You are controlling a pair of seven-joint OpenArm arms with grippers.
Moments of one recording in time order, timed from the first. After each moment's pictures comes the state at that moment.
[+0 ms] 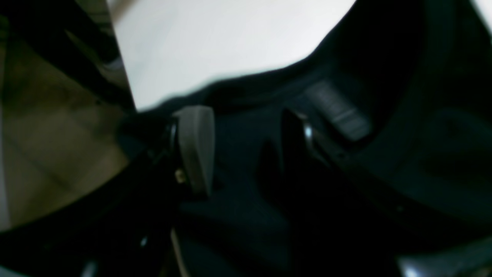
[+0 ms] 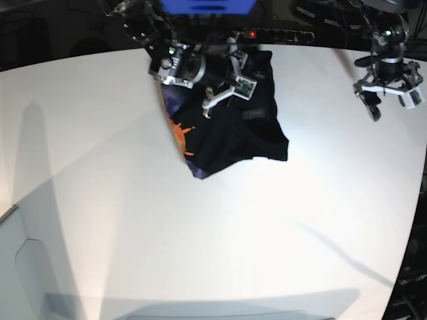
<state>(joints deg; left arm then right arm) 32.3 -7.8 -40.7 113.7 -24.8 -5.4 31.5 -13.7 2.6 -32.5 100.7 -1.3 38.6 -34.7</state>
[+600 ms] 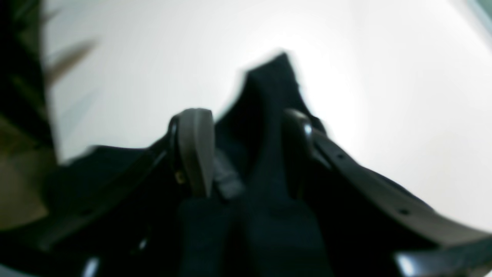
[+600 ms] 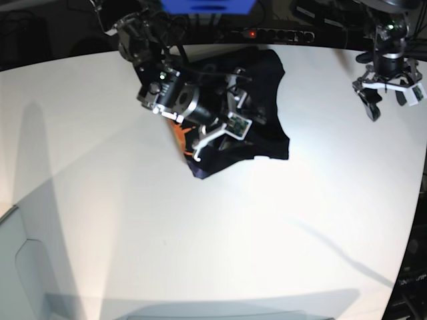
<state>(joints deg) 34.6 -7.6 -40.9 116.9 -33.2 -5.4 31.4 -6.2 0.2 -26.3 106.9 -1.2 38.8 -35.7</state>
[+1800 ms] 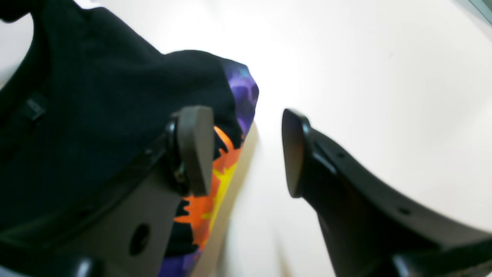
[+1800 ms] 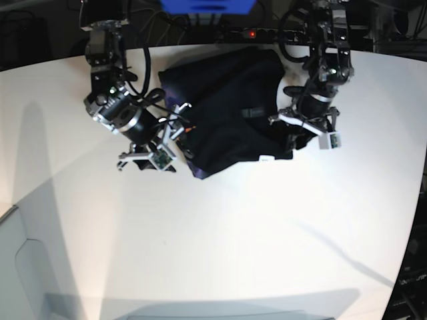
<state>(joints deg) 19.9 -8.0 -8.8 105.5 -31.3 -4.5 31.3 -8.8 1.4 -3.4 107.3 -1.2 38.8 -35.2</state>
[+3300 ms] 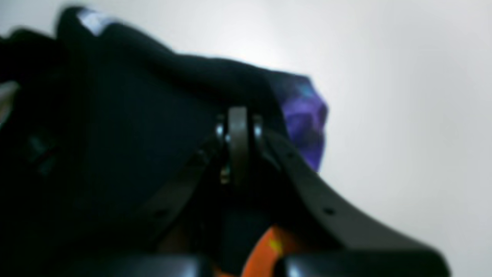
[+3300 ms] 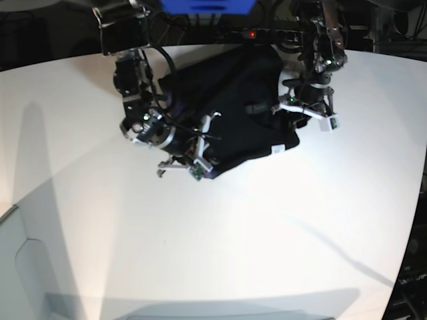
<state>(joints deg) 22.4 -2.4 -14.4 99.4 -31.7 -4.6 31.1 1.7 -3.3 -9.6 86.3 -1.1 38.8 -34.5</state>
